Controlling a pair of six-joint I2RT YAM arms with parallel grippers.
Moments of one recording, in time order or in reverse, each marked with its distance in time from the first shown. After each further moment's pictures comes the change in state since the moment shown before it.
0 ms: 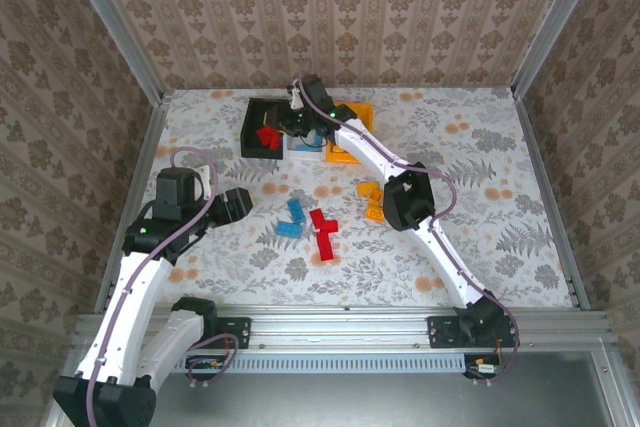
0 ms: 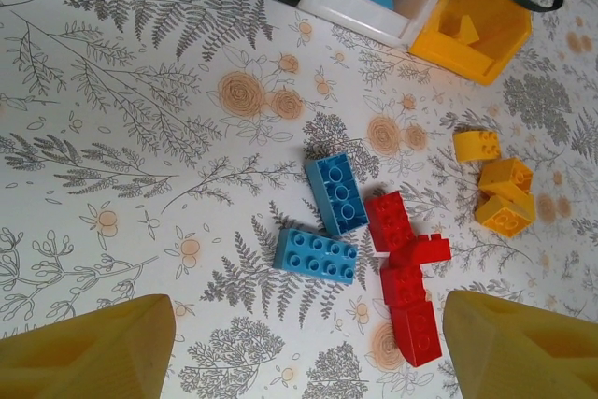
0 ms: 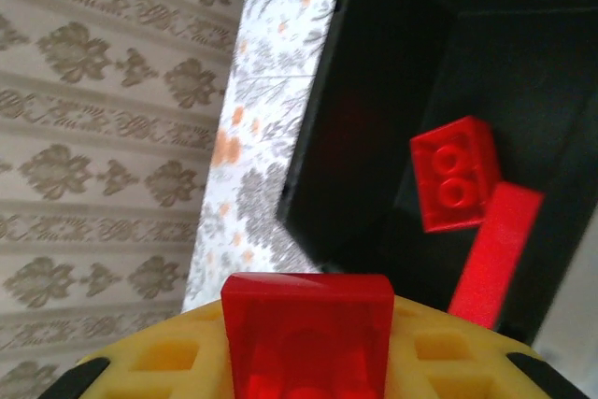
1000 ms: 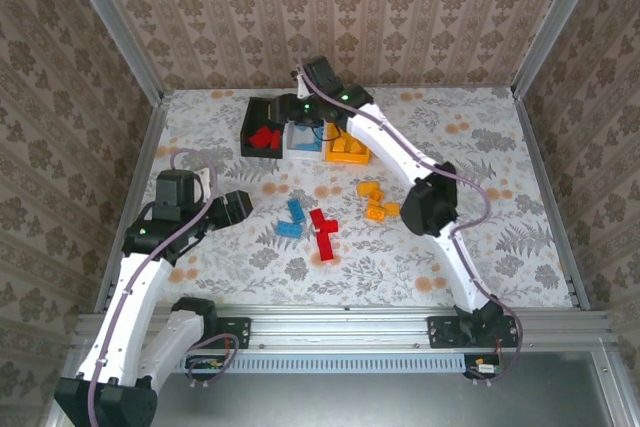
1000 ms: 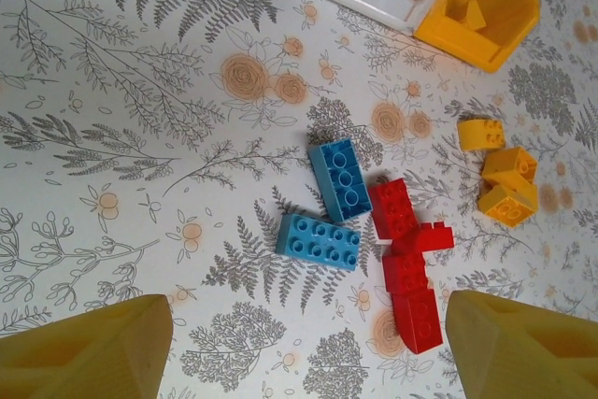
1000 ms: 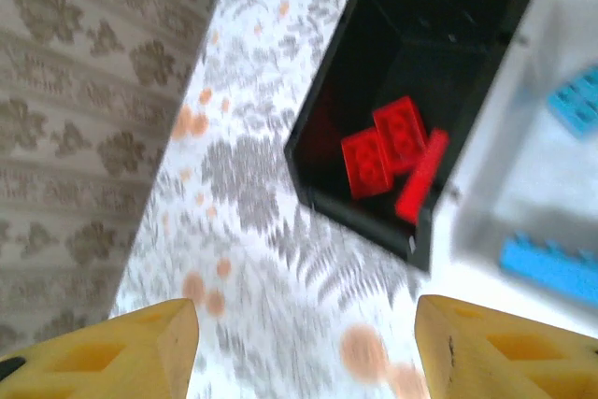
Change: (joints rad) left arm 0.003 -0.005 -0.007 -0.024 0.016 0.001; right arm 0.032 -0.389 -0.207 -0.351 0.199 -0.242
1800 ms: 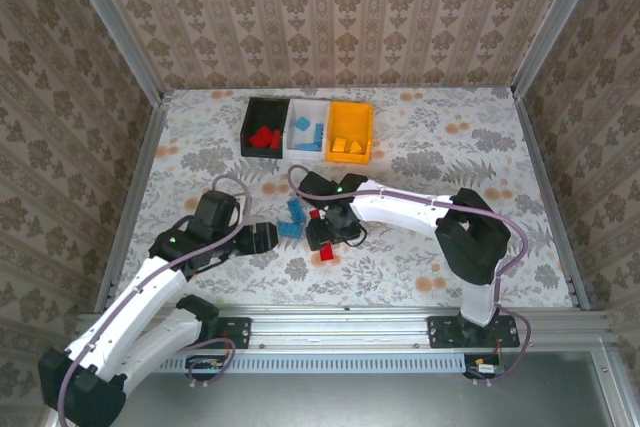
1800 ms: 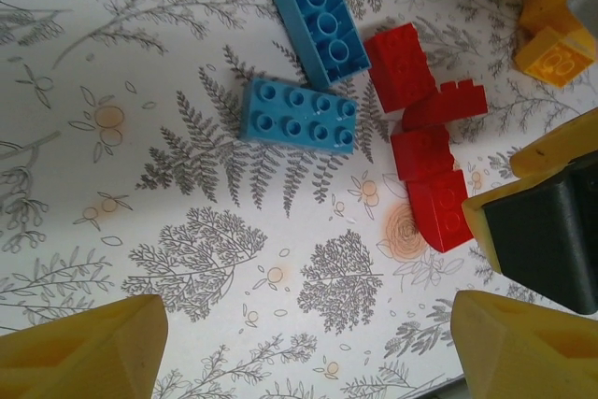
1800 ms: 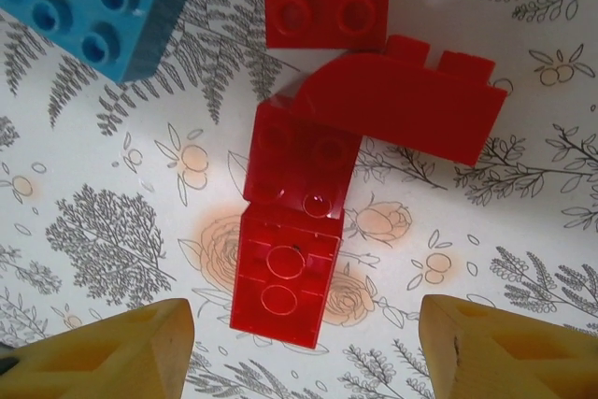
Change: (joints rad) left arm -0.322 -0.018 -0.181 0.043 -0.108 -0.106; right arm 0.298 -0.476 -1.084 -0.043 0.185 0.039
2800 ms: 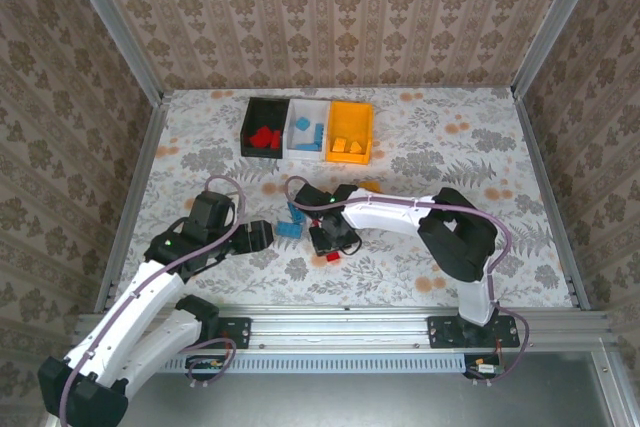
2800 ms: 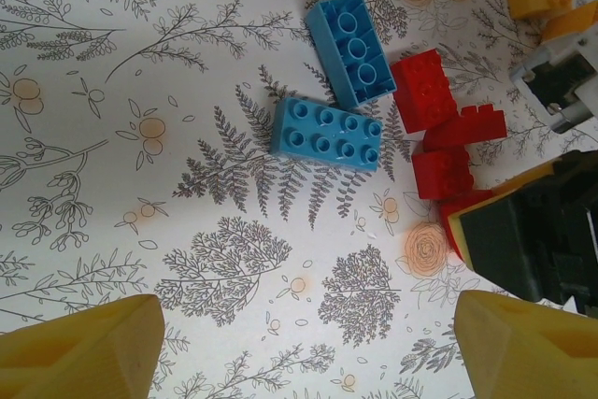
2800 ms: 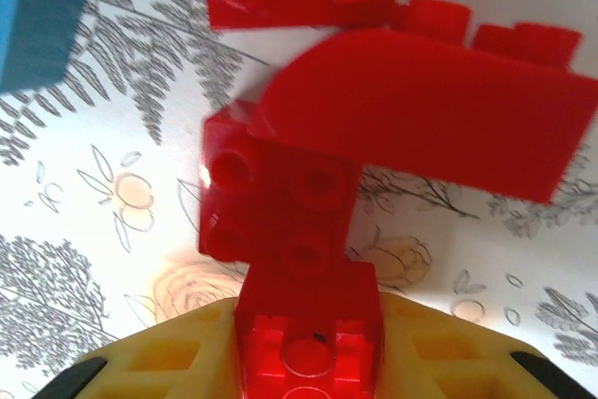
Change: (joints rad) left arm 0.035 -0.022 0.000 -0.015 -0.028 0.000; right arm 0.027 0.059 -0.053 0.060 0.037 0.056
